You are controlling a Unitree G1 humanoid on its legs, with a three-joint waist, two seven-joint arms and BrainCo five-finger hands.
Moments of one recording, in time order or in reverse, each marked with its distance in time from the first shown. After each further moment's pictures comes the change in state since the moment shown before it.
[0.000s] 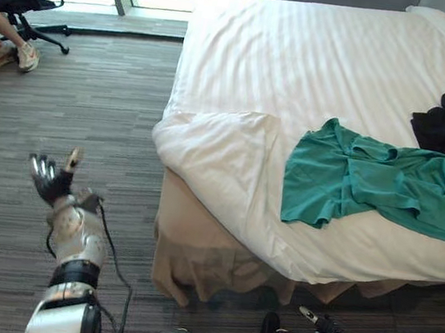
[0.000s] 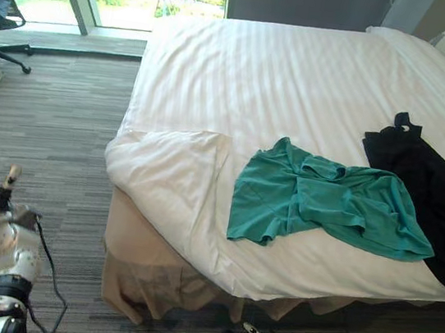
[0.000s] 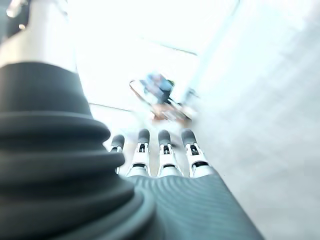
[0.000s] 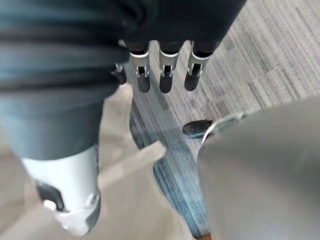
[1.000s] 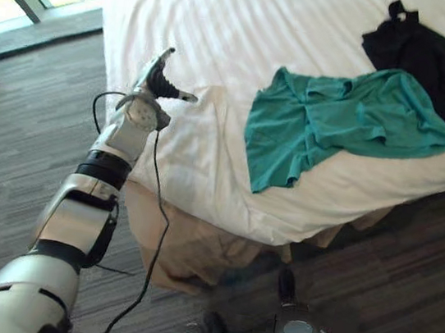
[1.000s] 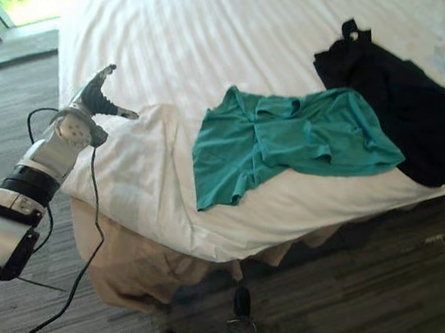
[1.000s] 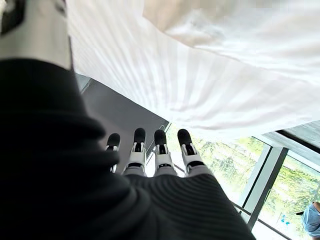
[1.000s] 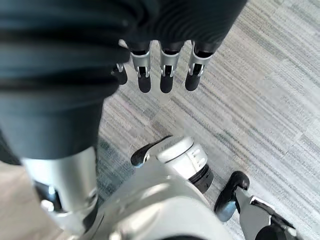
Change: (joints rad) left arm -0.589 0.080 -0.547 0.107 0.712 0.609 -0.141; right arm 0.098 -0.004 -0.132 -0.129 -0.051 -0.012 0.070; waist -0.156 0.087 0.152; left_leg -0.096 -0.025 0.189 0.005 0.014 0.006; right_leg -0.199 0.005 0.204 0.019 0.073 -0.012
